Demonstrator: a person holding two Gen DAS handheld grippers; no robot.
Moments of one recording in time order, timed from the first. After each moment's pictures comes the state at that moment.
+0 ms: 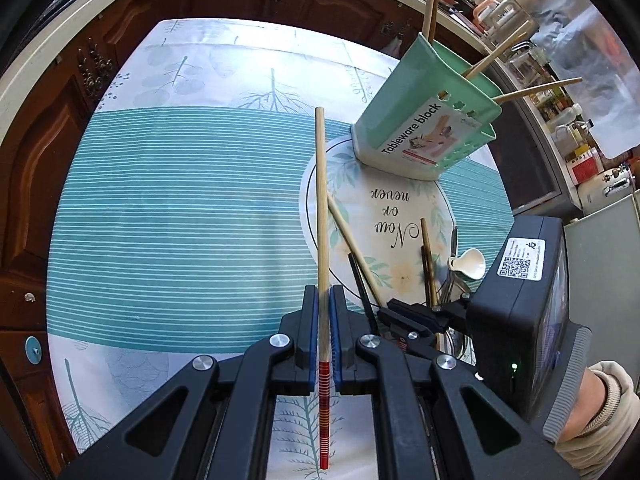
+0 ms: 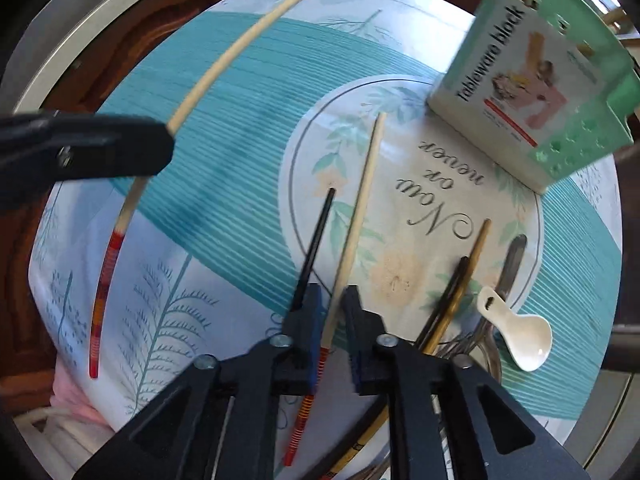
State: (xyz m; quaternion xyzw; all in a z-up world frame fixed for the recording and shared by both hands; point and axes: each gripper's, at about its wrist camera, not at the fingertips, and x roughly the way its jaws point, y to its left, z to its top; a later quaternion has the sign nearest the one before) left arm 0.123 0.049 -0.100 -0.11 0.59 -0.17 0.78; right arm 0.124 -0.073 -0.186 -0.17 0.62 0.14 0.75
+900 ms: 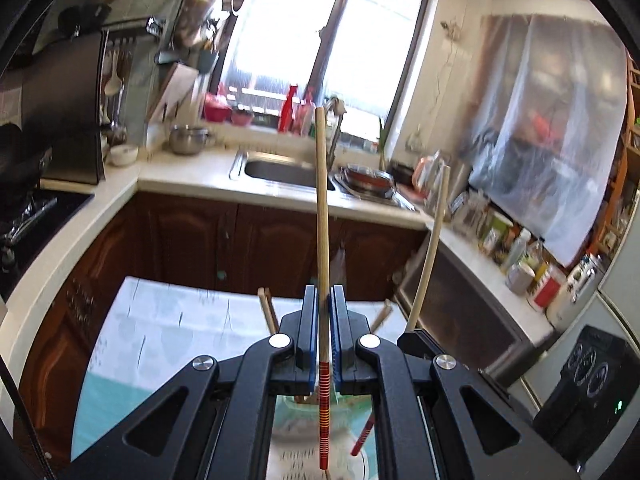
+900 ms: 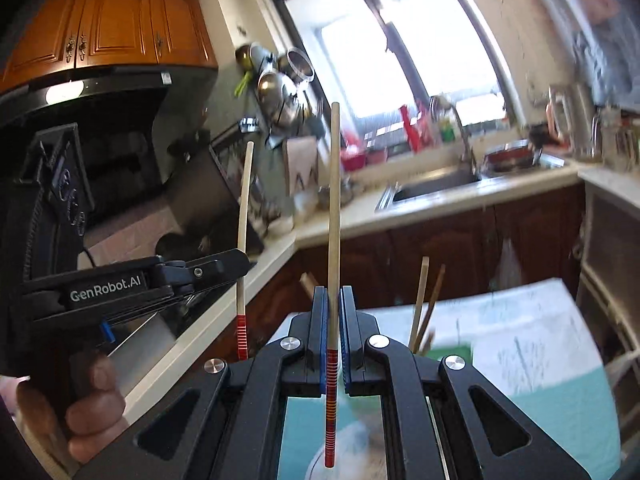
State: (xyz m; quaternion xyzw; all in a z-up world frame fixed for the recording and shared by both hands) left arm 0.189 -0.030 0.099 -0.12 0.25 -0.17 0.95; right arm 0.156 -0.226 0.054 0.12 0.14 0.15 0.97
